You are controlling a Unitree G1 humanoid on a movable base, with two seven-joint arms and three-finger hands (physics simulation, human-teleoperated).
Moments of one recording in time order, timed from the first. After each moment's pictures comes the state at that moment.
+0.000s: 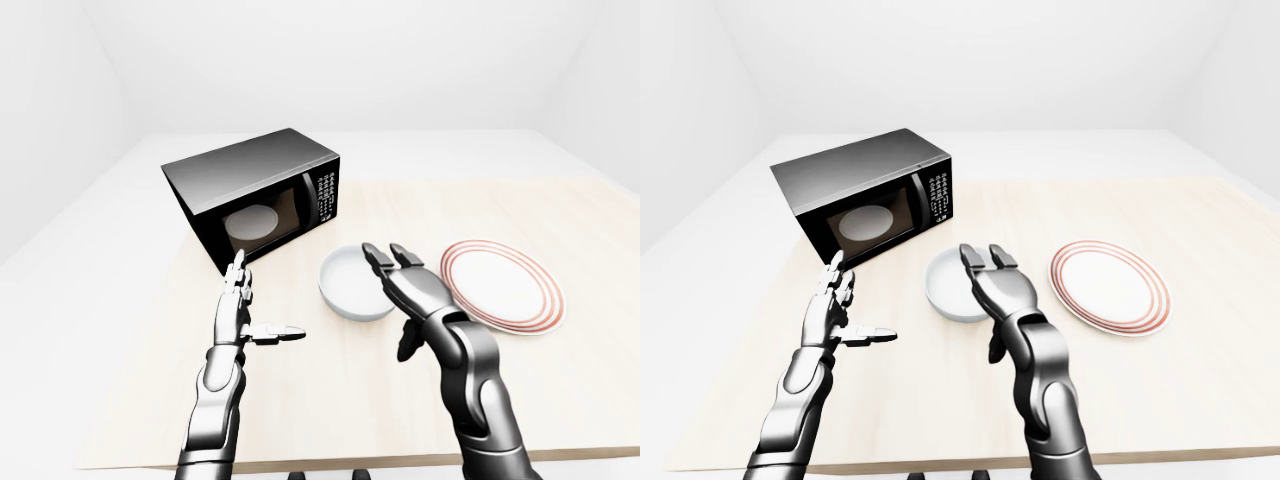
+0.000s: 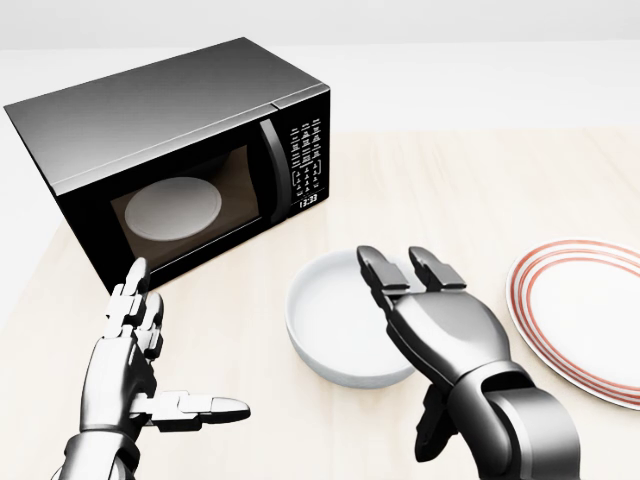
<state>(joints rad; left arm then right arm) -0.01 0.02 0.04 0.02 -0.02 0.02 -0.03 -0.10 -0.06 0.09 -0.38 -1.27 0.08 0.70</state>
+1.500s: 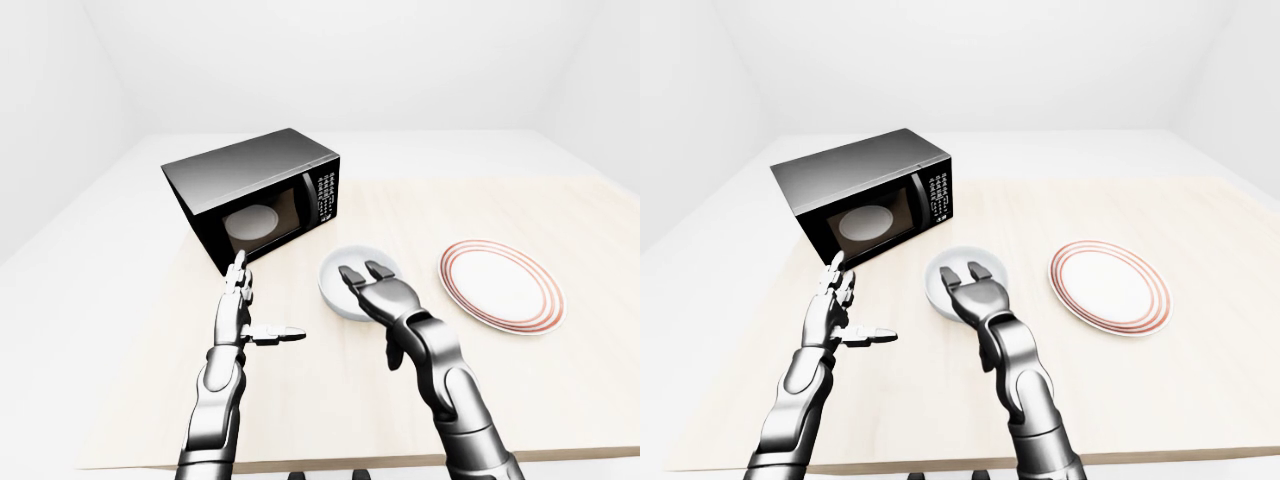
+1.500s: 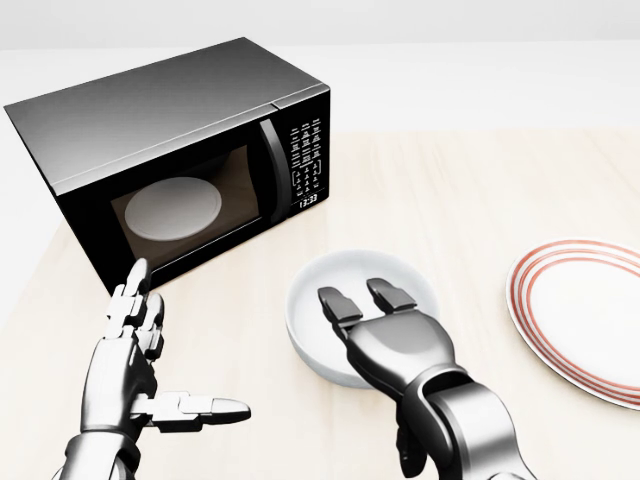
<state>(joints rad) -0.01 0.02 0.04 0.02 -0.02 0.01 -0.03 -0.15 -0.03 0.16 -0.17 -1.39 -0.03 0.70</state>
